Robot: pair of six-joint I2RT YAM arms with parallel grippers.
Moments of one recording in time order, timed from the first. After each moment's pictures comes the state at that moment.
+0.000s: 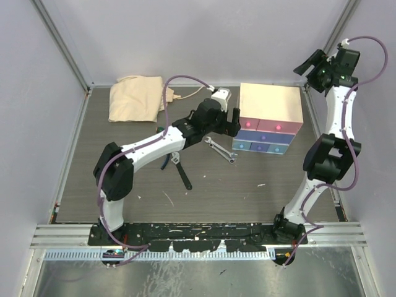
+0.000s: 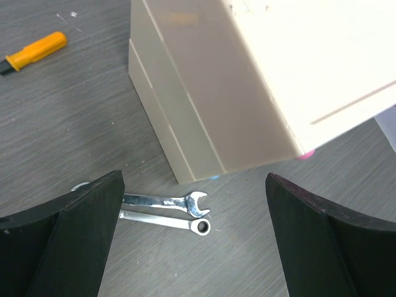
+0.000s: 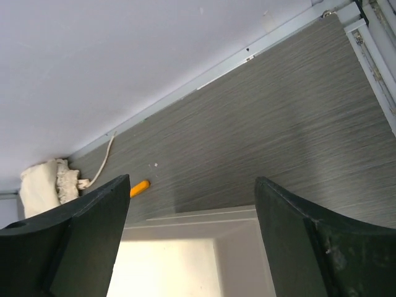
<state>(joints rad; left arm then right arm) -0.86 1.90 1.60 -0.11 -0.09 -0.39 -0.36 1.92 1.97 -0.53 -0.38 0.47</state>
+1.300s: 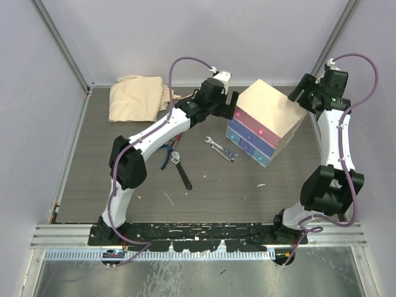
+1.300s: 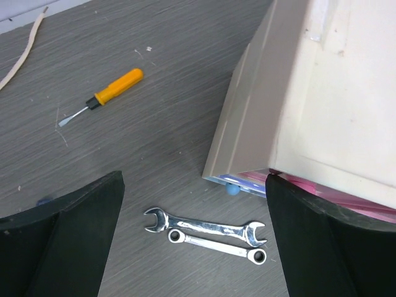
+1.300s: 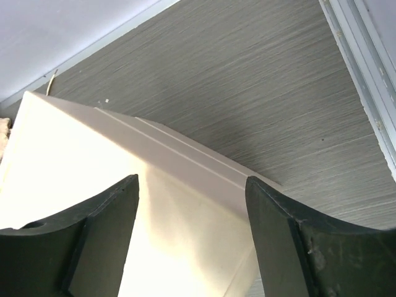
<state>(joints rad) -0.79 2.13 2.06 -0.44 -0.17 -0.26 -0.27 1.56 1.54 -0.58 -0.16 0.32</state>
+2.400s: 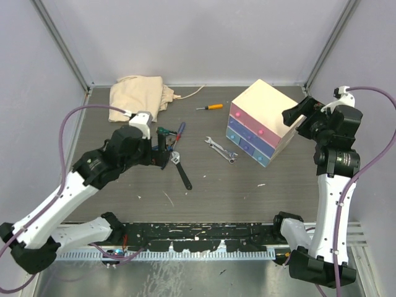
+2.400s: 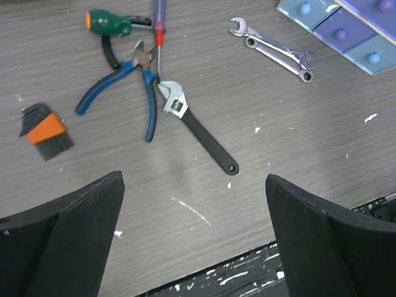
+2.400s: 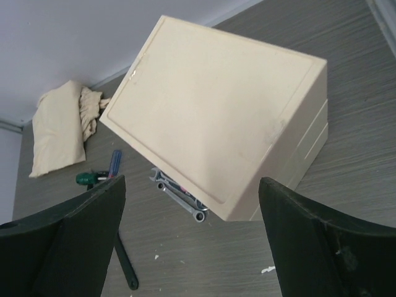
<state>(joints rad) -0.75 1.01 1.17 -0.78 -0.24 -0.43 -0.26 0.92 1.26 -0.67 -0.25 0.41</state>
